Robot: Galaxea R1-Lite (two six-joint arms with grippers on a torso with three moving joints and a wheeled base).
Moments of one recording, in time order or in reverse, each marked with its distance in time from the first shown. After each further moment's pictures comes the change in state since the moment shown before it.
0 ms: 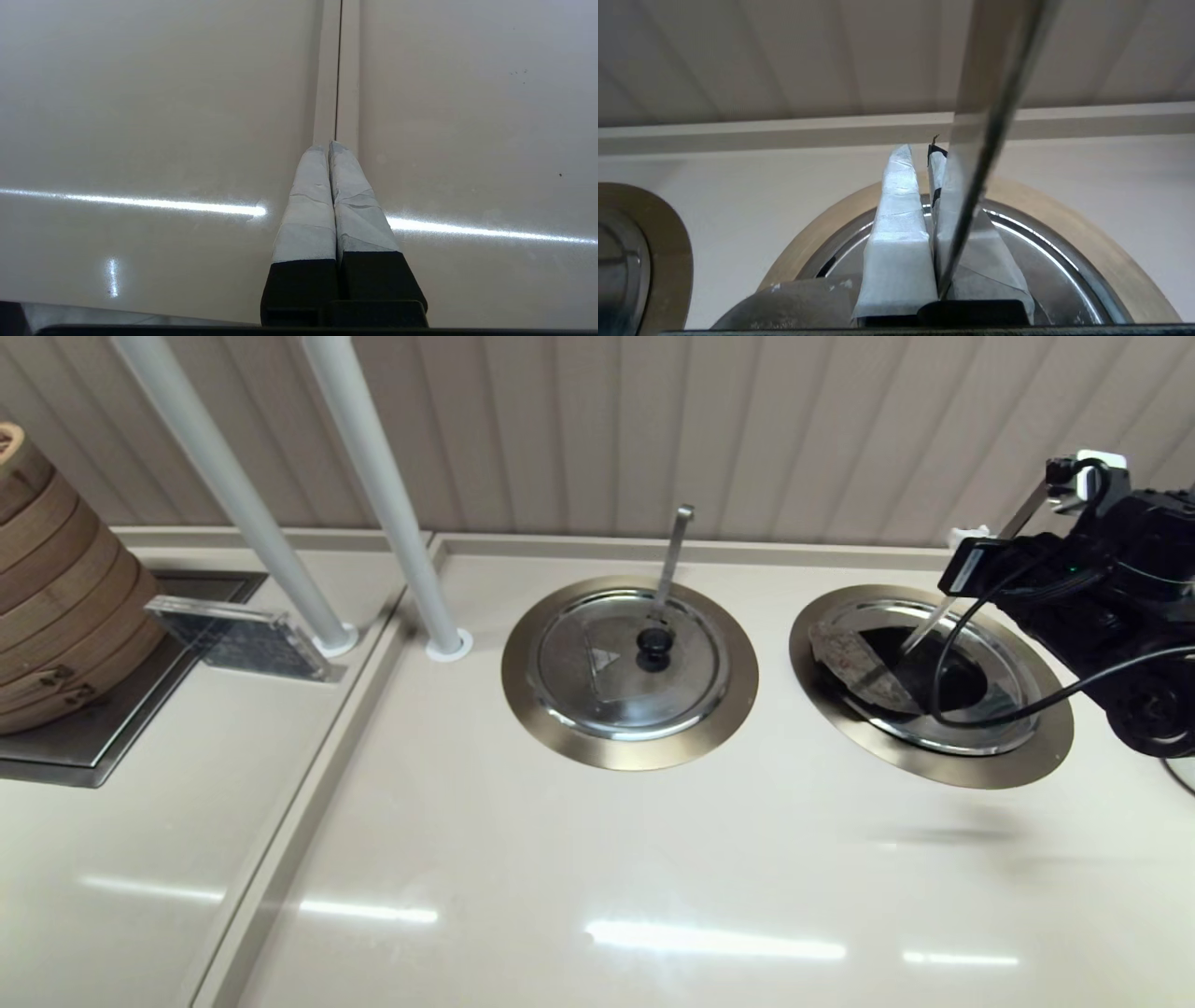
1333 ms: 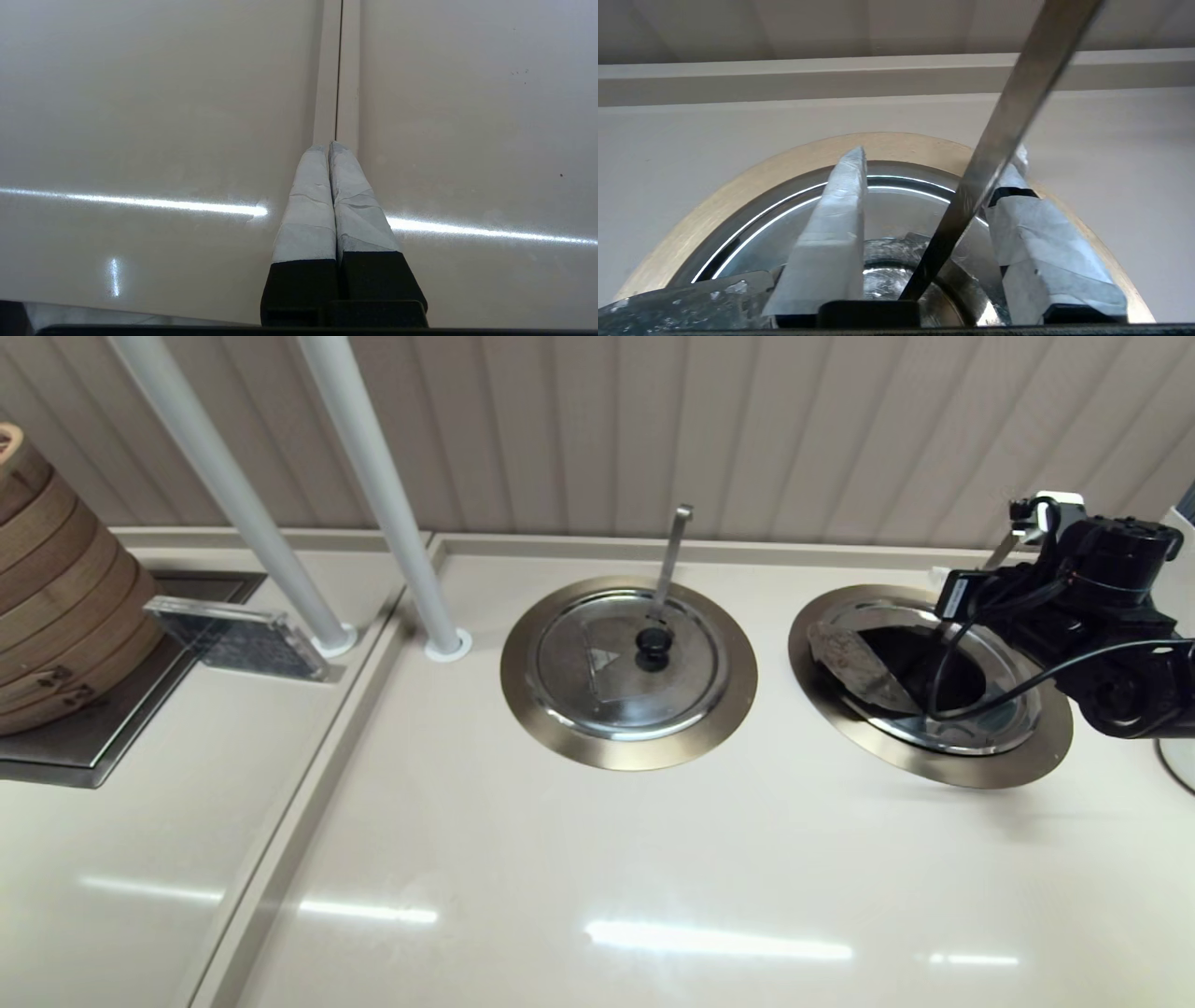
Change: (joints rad) left arm 0.000 0.000 0.000 0.000 0.000 0.000; right arm -0.058 0.136 -0.127 0.123 -0.019 -0.040
